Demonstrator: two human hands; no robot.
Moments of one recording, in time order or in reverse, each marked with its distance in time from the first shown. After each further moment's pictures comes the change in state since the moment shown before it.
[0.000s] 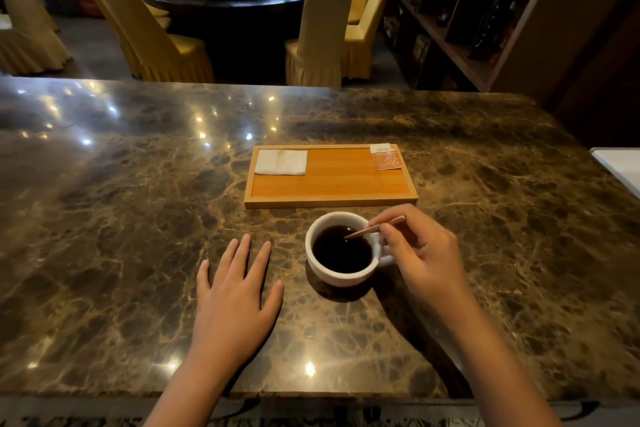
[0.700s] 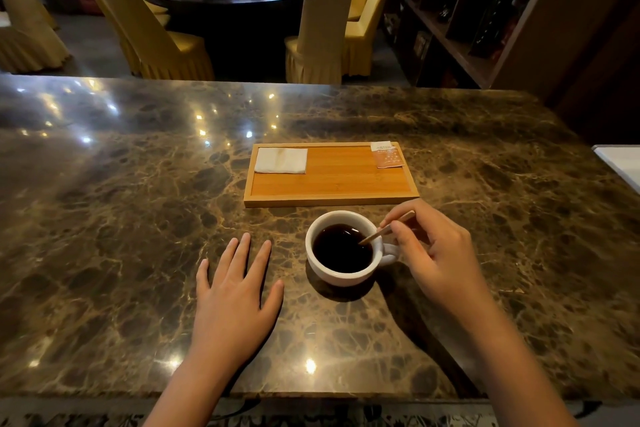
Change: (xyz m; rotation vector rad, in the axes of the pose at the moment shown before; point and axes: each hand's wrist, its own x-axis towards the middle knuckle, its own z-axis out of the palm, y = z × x) left_hand 0.000 0.000 -0.001 -0.004 -0.004 -0.003; right_hand 0.002 -0.004 -0.012 -0.101 -0.025 -0.037
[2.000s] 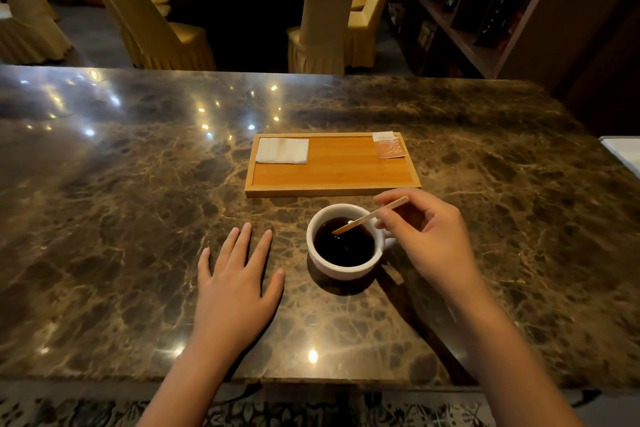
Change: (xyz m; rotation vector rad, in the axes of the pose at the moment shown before) left_hand -0.001 0.001 -0.003 -0.008 -0.012 -0.001; right_hand 0.008 -0.004 0.007 0.231 0.028 0.240
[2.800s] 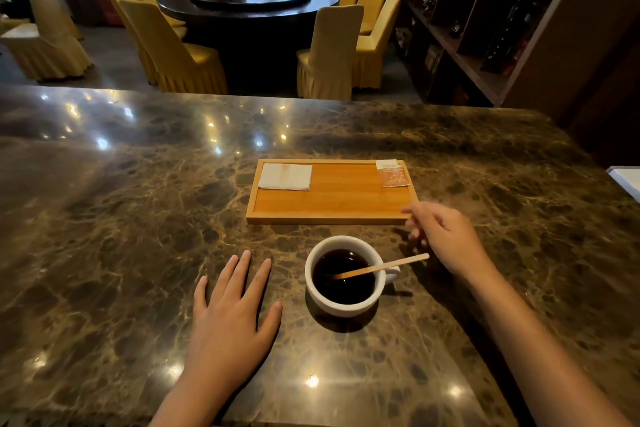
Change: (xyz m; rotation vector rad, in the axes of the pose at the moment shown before) left_hand 0.001 -0.001 0.002 -0.028 0.002 -0.022; right_hand 0.065 0.051 -0.028 -0.277 -0.056 0.085
